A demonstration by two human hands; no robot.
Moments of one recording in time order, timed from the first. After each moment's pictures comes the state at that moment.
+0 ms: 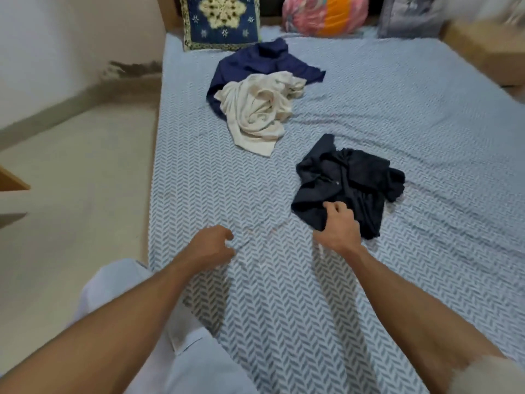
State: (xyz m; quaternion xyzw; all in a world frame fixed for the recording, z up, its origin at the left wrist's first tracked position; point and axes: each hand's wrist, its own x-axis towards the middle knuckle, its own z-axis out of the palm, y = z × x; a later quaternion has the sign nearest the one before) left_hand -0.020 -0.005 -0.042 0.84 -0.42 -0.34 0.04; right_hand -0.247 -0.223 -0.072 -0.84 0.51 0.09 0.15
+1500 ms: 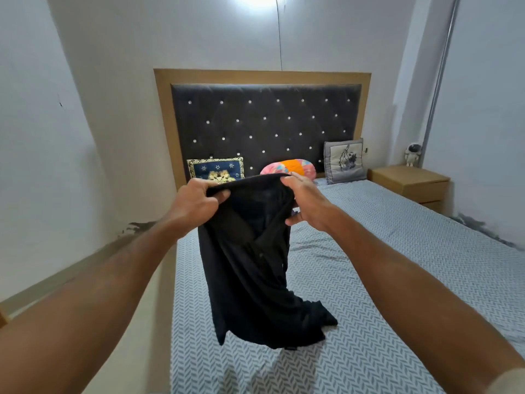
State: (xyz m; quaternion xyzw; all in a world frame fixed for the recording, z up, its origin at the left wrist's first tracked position) left_hand 0.049 -0.023 0.307 0.74 -0.50 -0.05 0.44; right_hand -0.146 -0.167 0.305 -0.68 0.29 -0.31 0.59
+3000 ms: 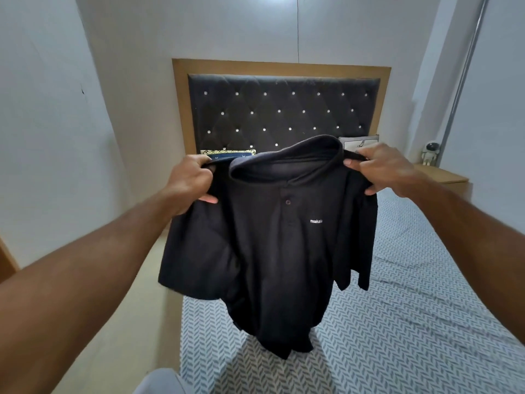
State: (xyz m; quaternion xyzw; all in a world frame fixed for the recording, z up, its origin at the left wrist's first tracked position) left_hand 0.059 0.000 0.325 0.76 -0.40 -0.08 0.50; right_hand -0.235 -0.199 0.353 -0.82 0.42 -0.29 0.26
